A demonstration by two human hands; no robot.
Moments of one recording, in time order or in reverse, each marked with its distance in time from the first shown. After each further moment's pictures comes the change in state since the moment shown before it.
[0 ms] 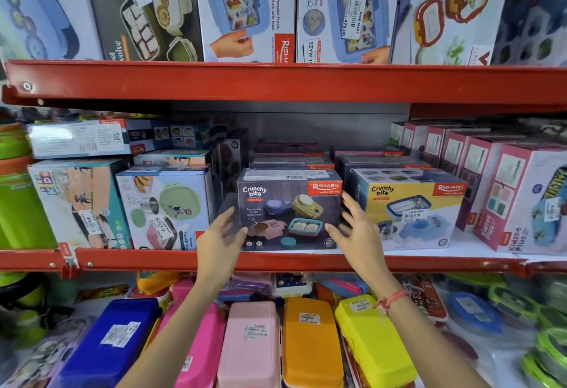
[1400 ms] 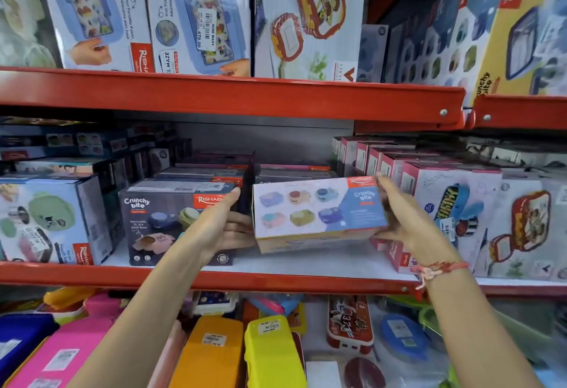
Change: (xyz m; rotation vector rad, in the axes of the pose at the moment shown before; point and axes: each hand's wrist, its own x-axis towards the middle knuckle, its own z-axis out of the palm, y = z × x) left_hand -0.016 0.148 0.155 -0.428 -0.333 -0.489; right_hand 0.087 0.057 -0.250 0.292 -0.037 0.616
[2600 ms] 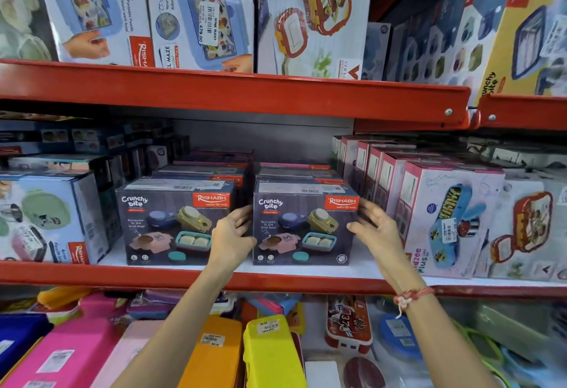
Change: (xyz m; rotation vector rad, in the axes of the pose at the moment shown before) left_hand 0.038 -0.055 0.013 0.182 0.084 0.416; right_hand 0.024 0.069 0.030 0.126 -0.028 -0.347
